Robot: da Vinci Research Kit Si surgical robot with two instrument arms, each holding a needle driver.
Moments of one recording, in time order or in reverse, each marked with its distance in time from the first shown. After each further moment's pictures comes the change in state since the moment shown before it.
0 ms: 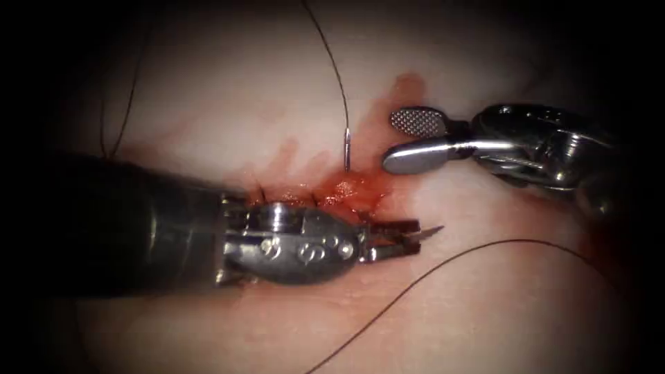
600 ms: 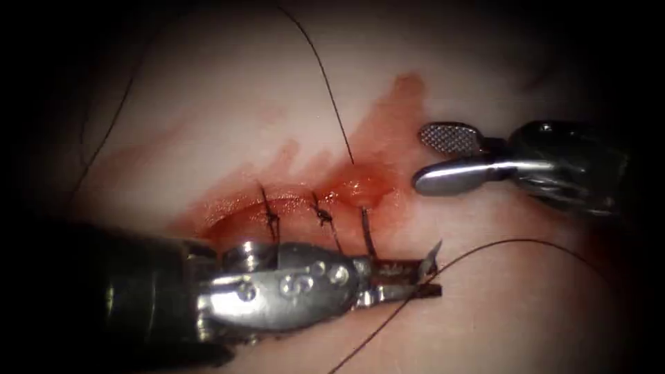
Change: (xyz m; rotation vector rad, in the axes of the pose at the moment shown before) right arm 0.000 -0.003 -0.004 0.045 -0.013 0.016; left arm 0.007 0.001 -0.003 -0.225 0.327 -0.566
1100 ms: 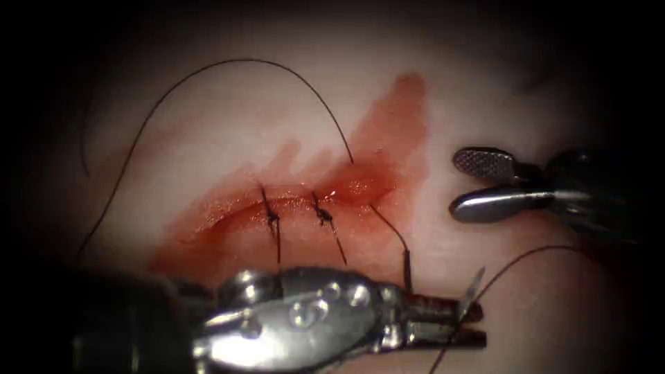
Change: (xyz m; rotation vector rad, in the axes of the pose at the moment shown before) right arm -0.002 0.000 -0.002 0.015 -0.013 -0.002; left arm 0.005 0.003 -0.001 -0.095 0.038 0.030
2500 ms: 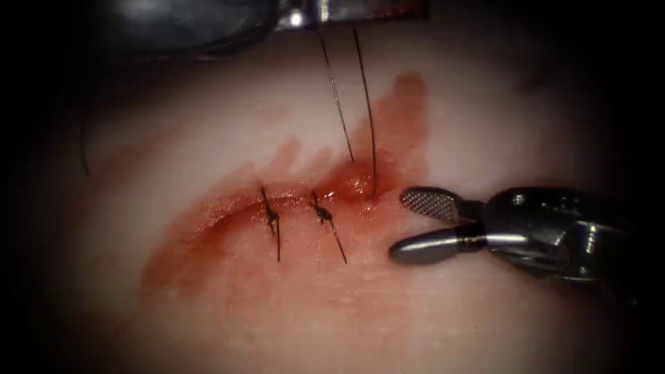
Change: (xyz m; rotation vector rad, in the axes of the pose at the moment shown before) right arm -0.002 -0.002 0.006 -0.111 -0.086 -0.153; left arm 0.012 -0.002 -0.010 0.391 -0.273 0.769
